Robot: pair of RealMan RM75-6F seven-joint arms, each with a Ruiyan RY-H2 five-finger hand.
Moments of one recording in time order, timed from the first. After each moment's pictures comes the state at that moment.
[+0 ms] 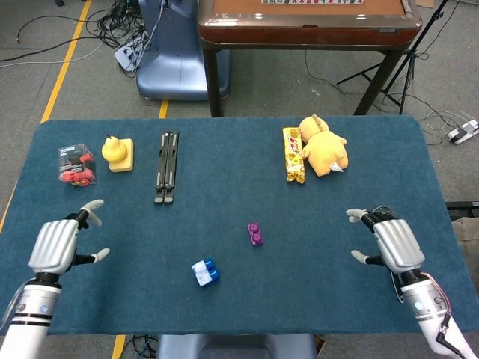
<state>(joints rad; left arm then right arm) -0.41 -0.99 -0.05 -2.18 1.13 1.45 0.37 0.31 -1.06 0.00 -1.84 -1.44 1.36 -0.06</state>
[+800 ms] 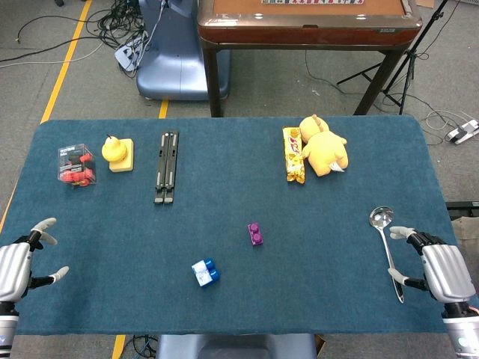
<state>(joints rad) -0.21 -0.92 0.01 -2.13 1.25 1.53 0.28 0.11 -0.99 -0.05 -1.83 -1.52 1.52 0.04</state>
